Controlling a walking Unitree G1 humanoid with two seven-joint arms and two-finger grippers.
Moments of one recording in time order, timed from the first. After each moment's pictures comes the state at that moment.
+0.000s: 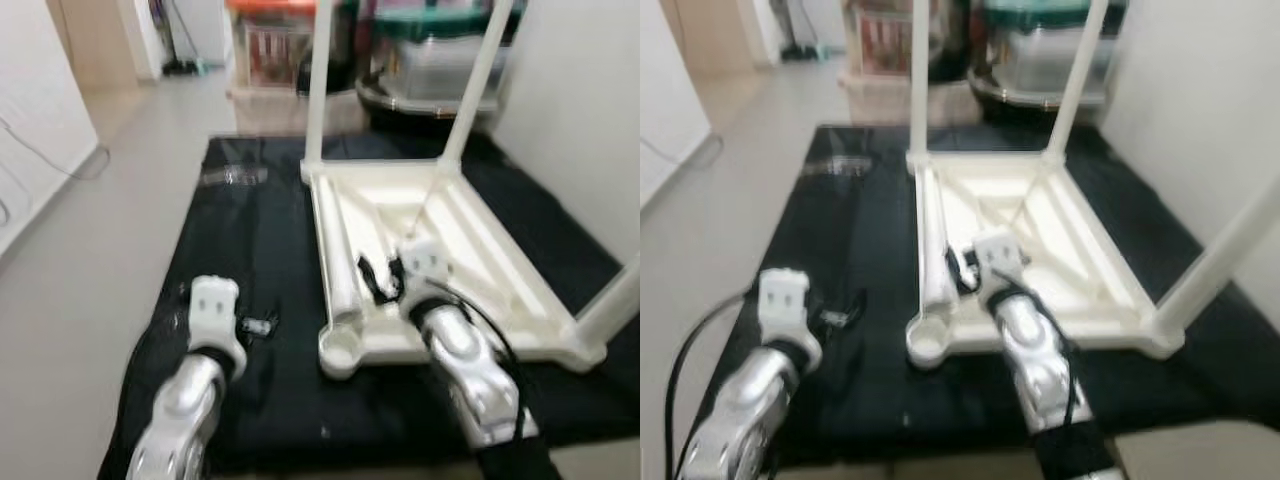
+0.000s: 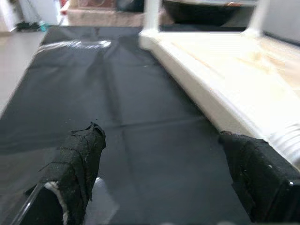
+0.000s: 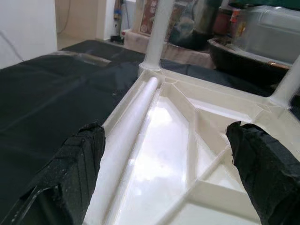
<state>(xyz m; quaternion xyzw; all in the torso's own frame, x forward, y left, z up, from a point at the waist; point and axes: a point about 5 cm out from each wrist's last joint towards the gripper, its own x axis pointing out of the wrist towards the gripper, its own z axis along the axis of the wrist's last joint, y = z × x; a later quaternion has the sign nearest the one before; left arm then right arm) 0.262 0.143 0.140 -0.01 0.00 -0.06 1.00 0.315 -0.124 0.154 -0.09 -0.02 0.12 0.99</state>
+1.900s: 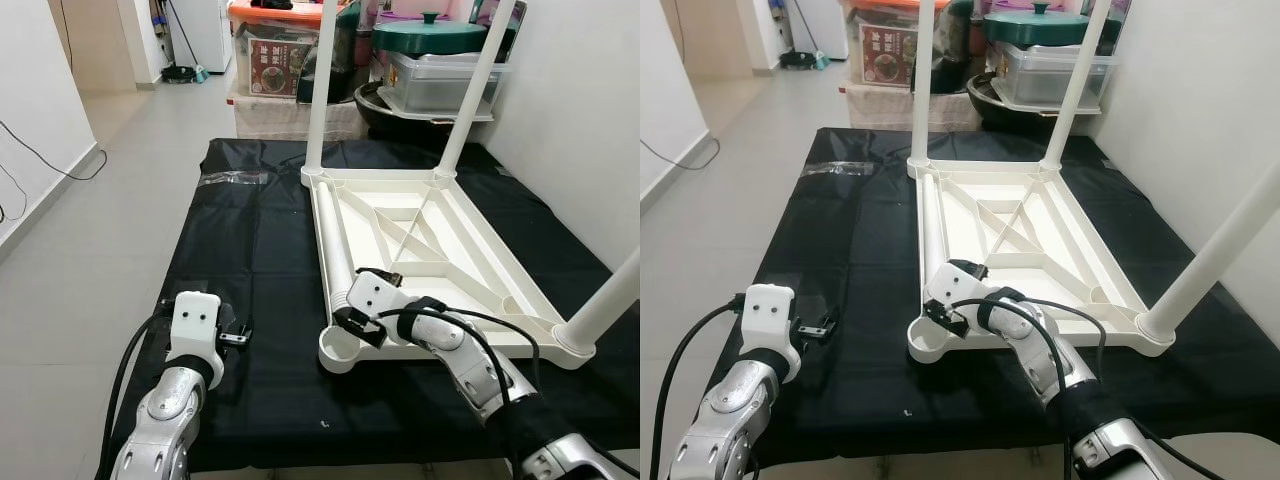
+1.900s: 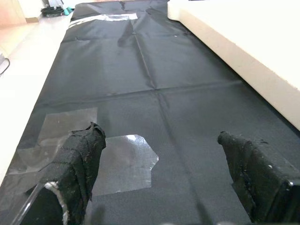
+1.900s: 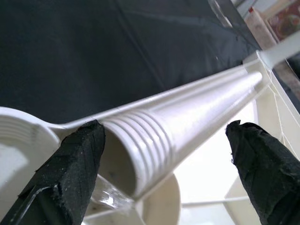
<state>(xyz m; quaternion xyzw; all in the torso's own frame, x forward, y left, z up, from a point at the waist) 0.267 0.156 0.123 0.02 0.04 -0.02 1.00 0.337 -0.130 0.133 -0.38 0.06 0.33 0.86</state>
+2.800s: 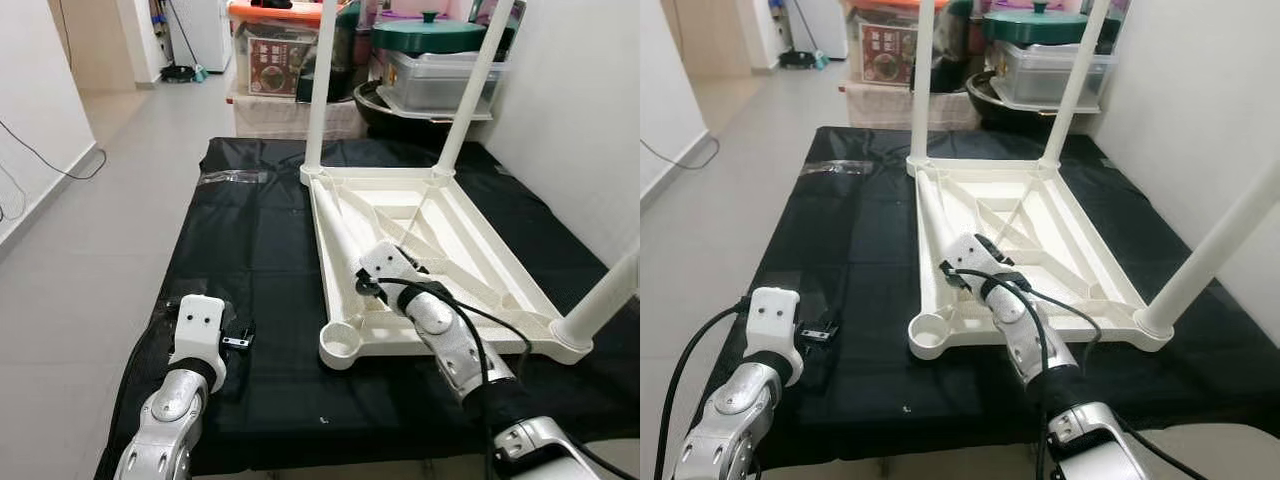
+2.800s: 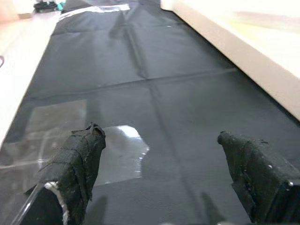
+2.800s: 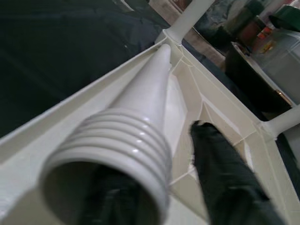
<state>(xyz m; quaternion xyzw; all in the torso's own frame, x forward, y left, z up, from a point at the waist) 0.267 0.151 0.117 0.03 0.05 -0.02 1.00 0.359 -0.128 0.141 -0.31 0.02 0.15 0.94</state>
